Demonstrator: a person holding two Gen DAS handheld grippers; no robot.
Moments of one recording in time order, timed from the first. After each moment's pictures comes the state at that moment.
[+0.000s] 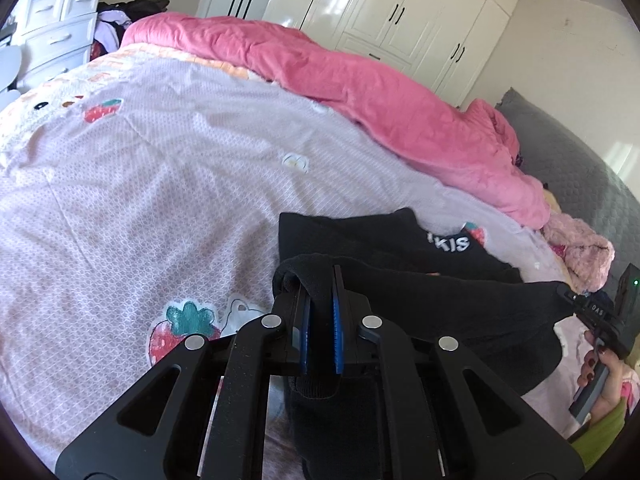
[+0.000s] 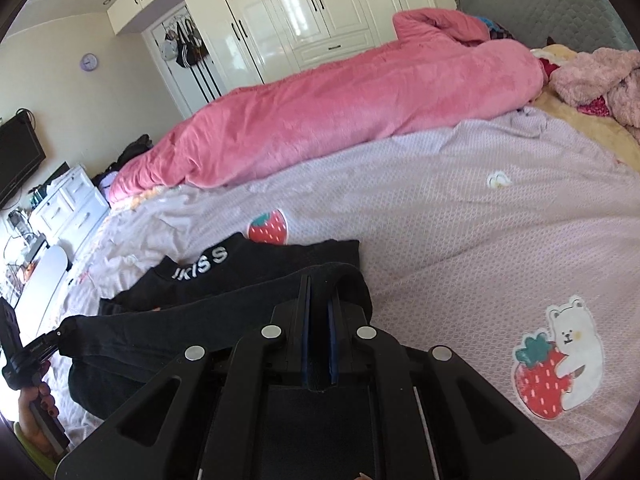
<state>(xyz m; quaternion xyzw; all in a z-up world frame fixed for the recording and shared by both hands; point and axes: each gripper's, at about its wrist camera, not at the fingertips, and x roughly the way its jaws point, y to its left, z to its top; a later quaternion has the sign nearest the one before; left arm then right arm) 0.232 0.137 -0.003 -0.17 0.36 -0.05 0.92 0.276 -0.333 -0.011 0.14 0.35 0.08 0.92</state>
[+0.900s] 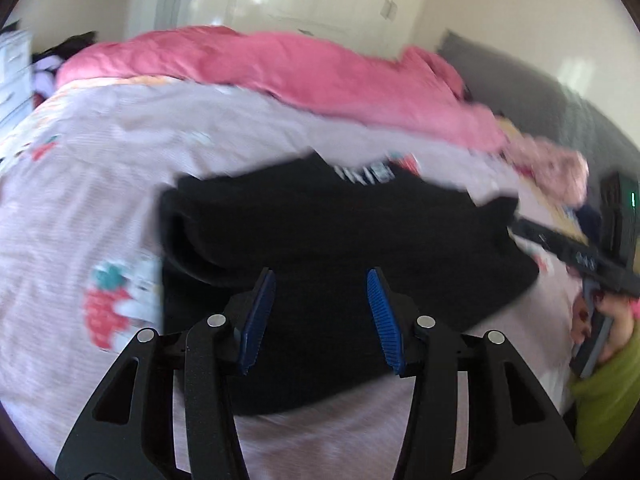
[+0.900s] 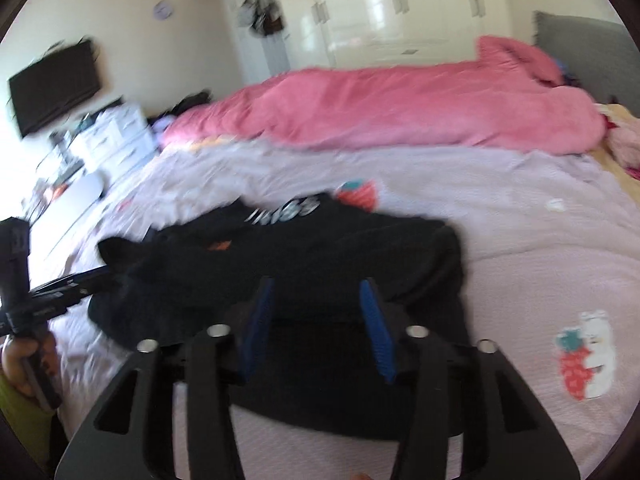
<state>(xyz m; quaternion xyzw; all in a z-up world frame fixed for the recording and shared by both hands) 0.189 0.043 0.000 -0.05 0.38 -0.15 0.91 0.230 -0.259 -0.006 0.04 0.35 0.20 0.91</state>
